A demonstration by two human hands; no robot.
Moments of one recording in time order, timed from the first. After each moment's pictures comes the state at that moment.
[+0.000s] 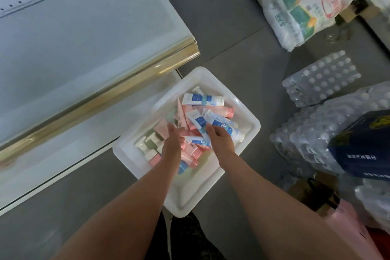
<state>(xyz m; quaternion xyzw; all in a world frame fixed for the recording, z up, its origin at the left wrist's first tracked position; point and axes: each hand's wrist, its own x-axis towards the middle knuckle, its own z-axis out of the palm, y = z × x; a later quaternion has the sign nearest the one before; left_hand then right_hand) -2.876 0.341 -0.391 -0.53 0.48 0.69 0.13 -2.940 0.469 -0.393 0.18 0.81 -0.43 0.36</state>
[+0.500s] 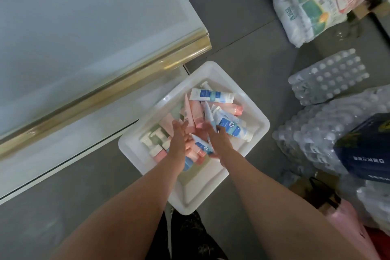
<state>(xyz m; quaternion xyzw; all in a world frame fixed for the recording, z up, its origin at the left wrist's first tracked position) -2.872 0.334 -0.395 -0.52 0.39 0.75 0.13 -2.936 0.442 -0.398 0.24 0.76 -0.40 0.45</state>
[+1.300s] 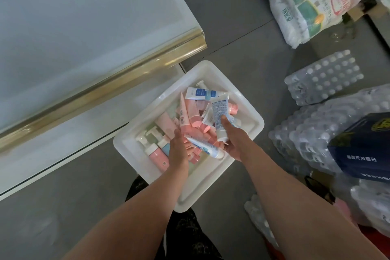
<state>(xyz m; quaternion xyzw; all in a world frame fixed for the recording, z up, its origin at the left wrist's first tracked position) -2.856 0.365 -0.404 -0.60 0.38 0.69 0.11 -2.969 0.489 -0.382 0.33 0.63 -0.55 0.44</state>
